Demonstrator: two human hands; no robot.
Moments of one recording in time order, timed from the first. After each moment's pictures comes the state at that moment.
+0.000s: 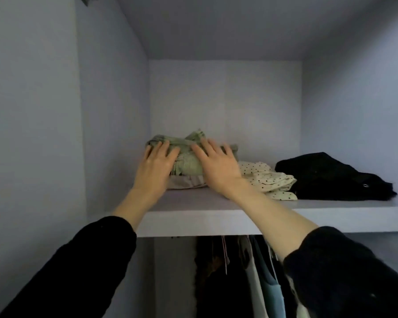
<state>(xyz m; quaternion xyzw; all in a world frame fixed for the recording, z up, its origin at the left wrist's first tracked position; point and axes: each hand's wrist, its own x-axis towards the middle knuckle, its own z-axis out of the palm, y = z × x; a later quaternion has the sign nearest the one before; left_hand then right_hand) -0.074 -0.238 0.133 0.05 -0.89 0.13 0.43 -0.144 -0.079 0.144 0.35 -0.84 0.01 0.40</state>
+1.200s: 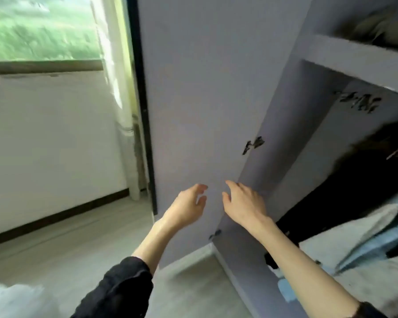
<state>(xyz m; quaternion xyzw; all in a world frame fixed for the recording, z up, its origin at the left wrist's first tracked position) 0.272 -0.042 -0.222 0.51 -0.75 -0.35 0.23 0.121 -0.011 -0.187 0.66 -0.75 0.05 -0.07</state>
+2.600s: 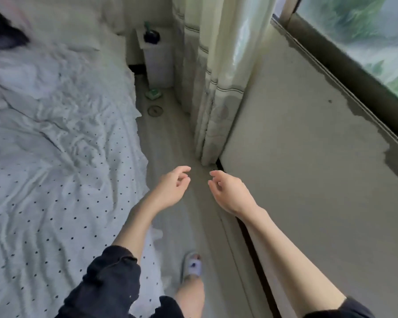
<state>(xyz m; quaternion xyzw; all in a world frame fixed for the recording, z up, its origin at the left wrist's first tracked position) 1.122 -0.070 -0.307 0.86 0.03 -0.17 0.48 1.125 -0.240 -0.287 0.96 0.05 -0.16 -0.24</state>
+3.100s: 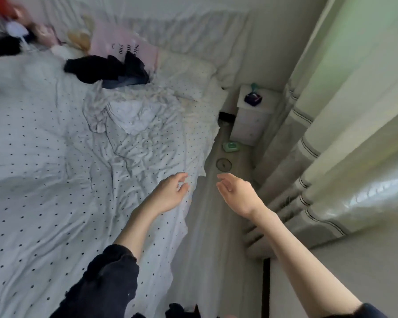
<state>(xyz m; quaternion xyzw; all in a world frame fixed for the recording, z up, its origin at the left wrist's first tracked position) 1.408 0.134 -0.284 0.86 0.27 -0.02 0.44 1.517 -0.027 -0.255 0.89 0.33 -0.21 -0.25</state>
